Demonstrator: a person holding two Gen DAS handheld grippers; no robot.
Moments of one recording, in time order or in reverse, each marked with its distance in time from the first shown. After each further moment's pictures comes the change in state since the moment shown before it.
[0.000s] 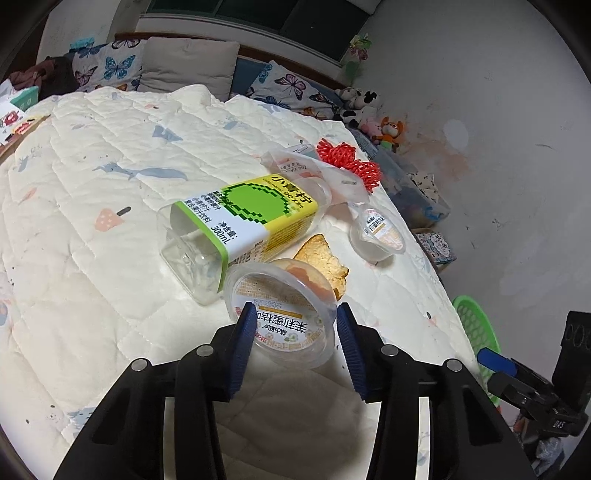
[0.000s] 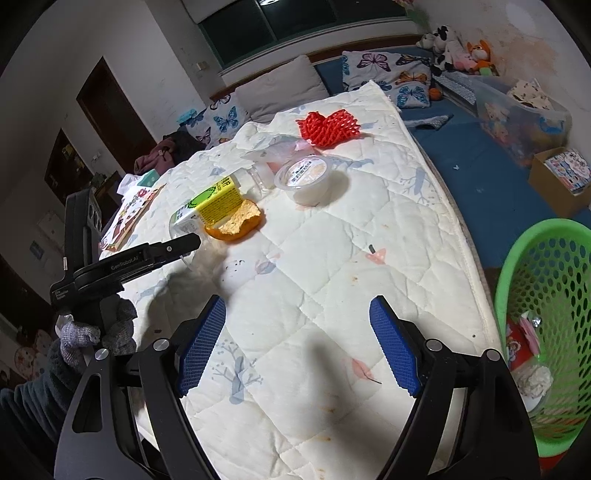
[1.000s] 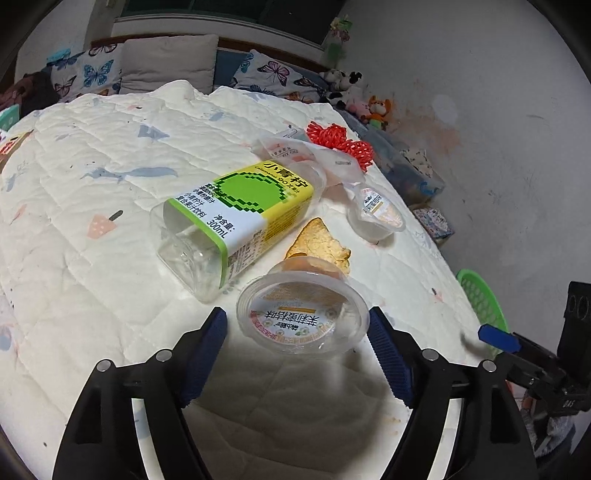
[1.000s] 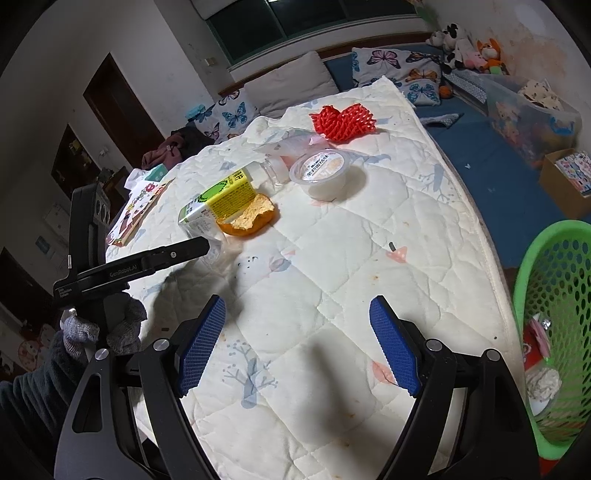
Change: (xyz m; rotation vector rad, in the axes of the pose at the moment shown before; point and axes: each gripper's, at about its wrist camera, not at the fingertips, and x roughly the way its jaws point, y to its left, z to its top) left arm 0.006 0.003 0.001 0.092 0.070 -0.014; right arm 0.010 0.006 0.000 0.004 0.014 0.035
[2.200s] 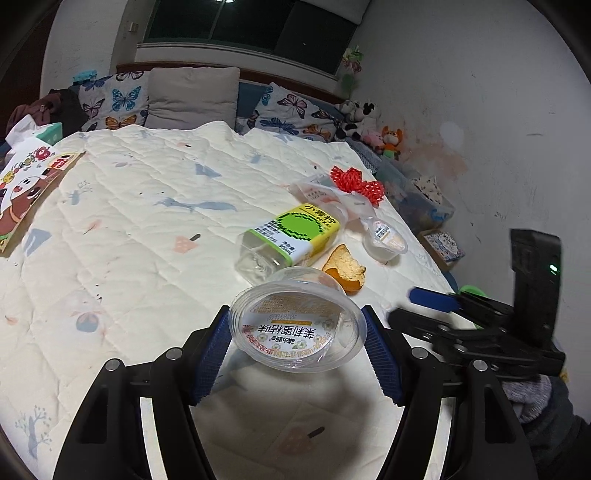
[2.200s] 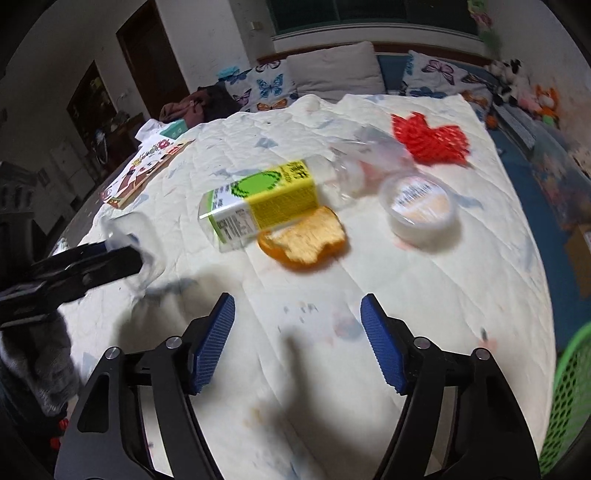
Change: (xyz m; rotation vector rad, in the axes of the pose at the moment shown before) left arm -0.080 0.018 -0.014 -0.017 -0.129 0.085; right arm 0.093 0.075 0.044 -0.256 0.100 -0.005
